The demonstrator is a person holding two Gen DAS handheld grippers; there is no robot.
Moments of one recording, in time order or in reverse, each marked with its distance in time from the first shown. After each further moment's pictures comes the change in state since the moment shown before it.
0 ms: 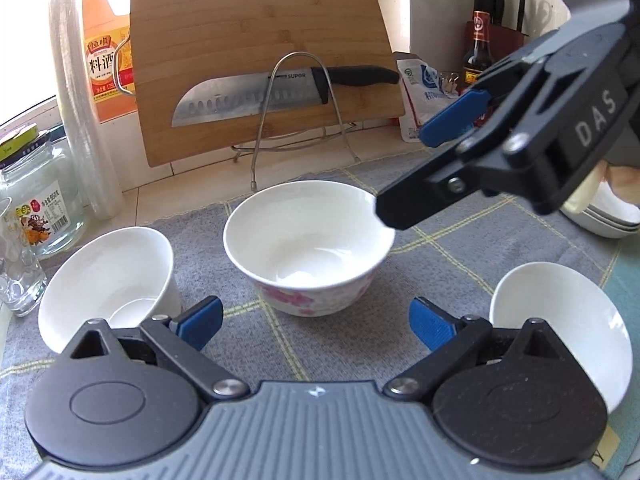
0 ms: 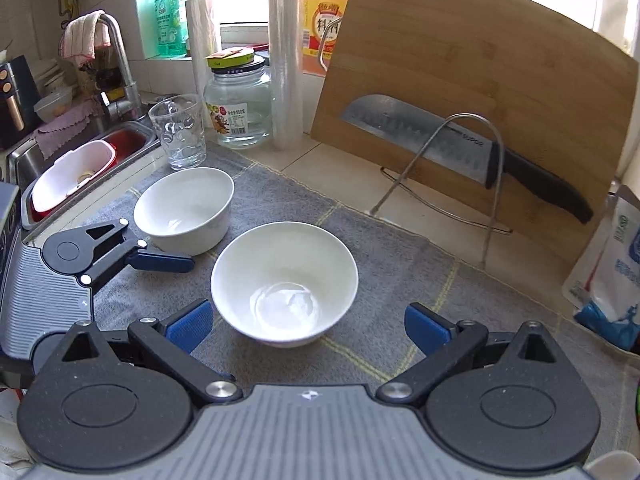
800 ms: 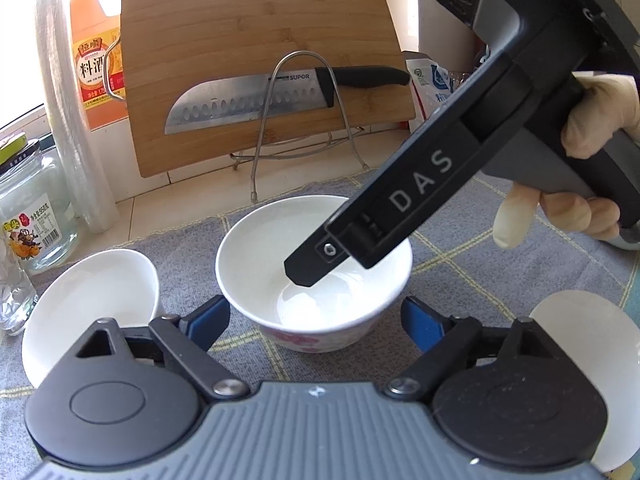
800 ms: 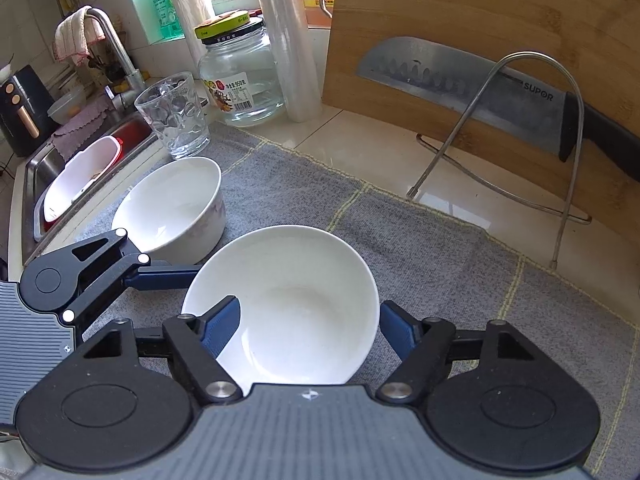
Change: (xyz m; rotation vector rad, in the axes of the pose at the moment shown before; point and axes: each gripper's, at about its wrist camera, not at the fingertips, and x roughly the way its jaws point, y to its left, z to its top) left arm 0.020 0.000 0.011 0.004 -0.006 0.012; right arm 0.071 -0.025 0.019 0.064 0.093 0.156
